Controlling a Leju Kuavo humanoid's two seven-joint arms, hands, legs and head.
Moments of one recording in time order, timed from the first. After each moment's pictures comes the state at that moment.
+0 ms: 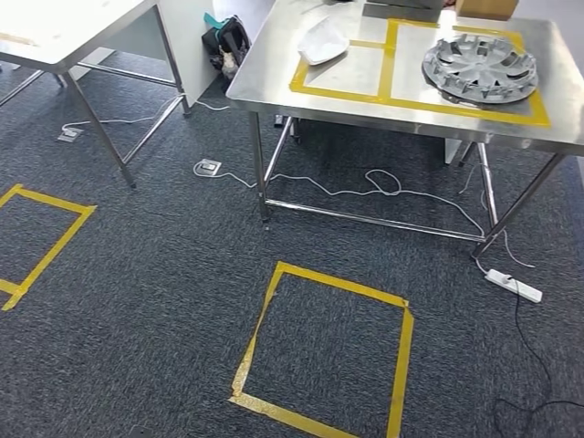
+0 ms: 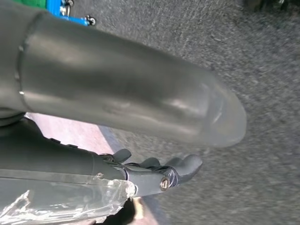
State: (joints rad) left arm -0.08 -0.21 1.14 -0.21 -1.33 0.40 0.08; right arm -0.01 0.06 -0.30 -0.20 0.83 -0.37 0.17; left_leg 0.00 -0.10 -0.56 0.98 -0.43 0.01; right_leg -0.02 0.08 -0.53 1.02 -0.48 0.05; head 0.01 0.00
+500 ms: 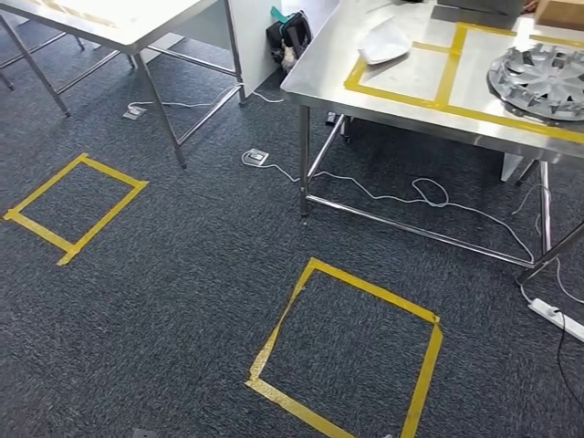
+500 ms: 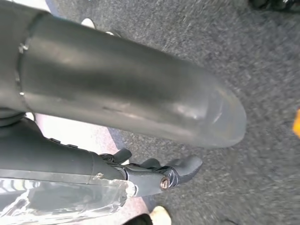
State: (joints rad) left arm -0.08 -0.21 1.14 -0.21 -1.34 0.39 0.09; right arm -0.01 0.12 -0.29 -0.19 0.82 -0.42 0.21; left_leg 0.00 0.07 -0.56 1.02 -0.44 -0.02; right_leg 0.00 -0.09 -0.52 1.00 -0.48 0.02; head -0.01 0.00
